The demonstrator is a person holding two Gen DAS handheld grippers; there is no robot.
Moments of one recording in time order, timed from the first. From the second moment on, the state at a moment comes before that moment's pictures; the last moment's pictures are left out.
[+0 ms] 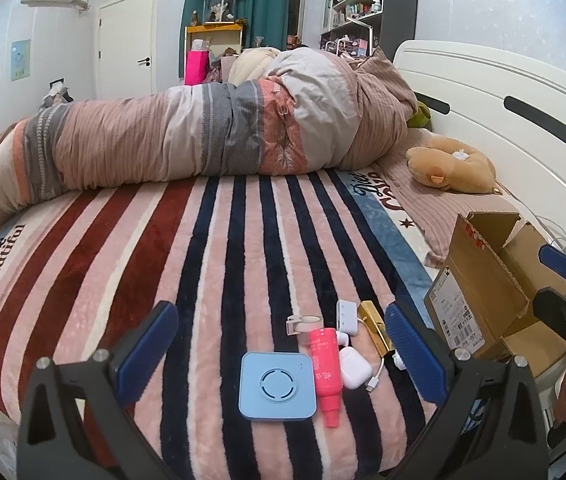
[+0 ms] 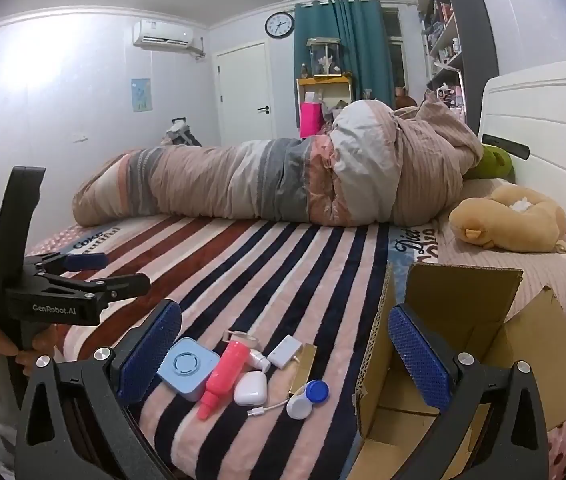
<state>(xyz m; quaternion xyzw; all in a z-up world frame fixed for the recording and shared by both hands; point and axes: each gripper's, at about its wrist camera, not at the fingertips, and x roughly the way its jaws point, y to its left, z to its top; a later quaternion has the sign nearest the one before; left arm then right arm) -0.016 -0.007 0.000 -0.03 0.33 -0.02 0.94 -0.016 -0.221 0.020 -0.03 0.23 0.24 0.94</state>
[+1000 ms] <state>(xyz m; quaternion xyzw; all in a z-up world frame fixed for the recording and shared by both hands) -0.024 -0.011 0.005 -0.03 0.32 -0.02 0.95 -0.021 -0.221 0.024 -0.04 0.19 0.23 0.95</state>
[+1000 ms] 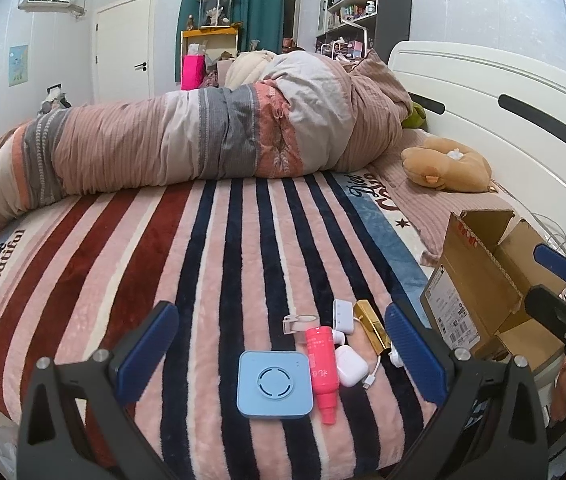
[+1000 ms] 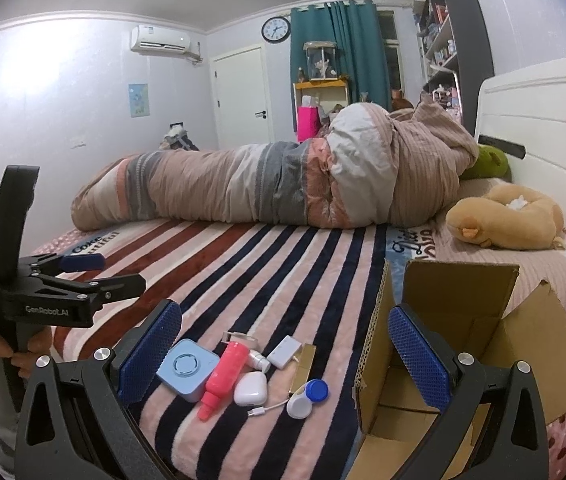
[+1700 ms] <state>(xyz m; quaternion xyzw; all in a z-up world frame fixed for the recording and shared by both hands) -0.004 0.093 -0.045 -0.07 0.34 -0.02 0.94 0.015 -0.078 -0.077 -0.03 0.37 0.32 0.87</state>
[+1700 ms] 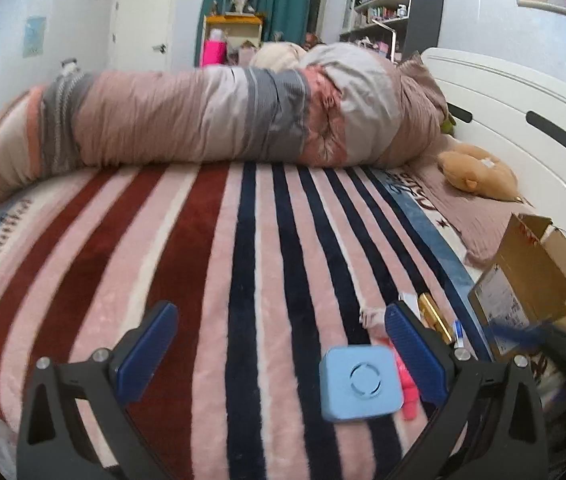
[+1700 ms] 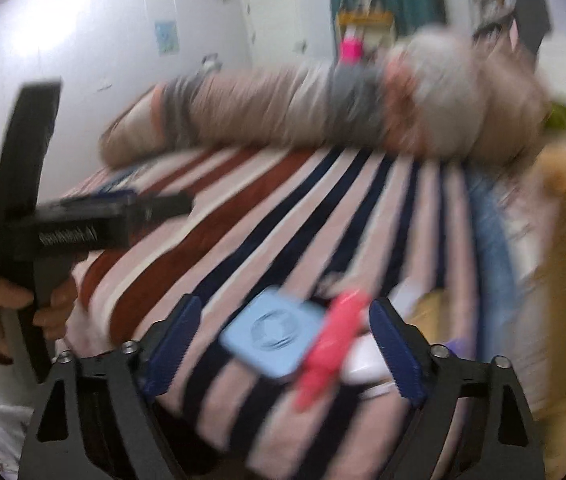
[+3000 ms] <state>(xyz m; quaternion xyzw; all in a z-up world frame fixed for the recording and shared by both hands) 0.046 0.104 -0.056 -0.15 0.38 -0.32 0.85 0.029 -0.019 -0.044 -0.10 0.30 0.34 0.89</state>
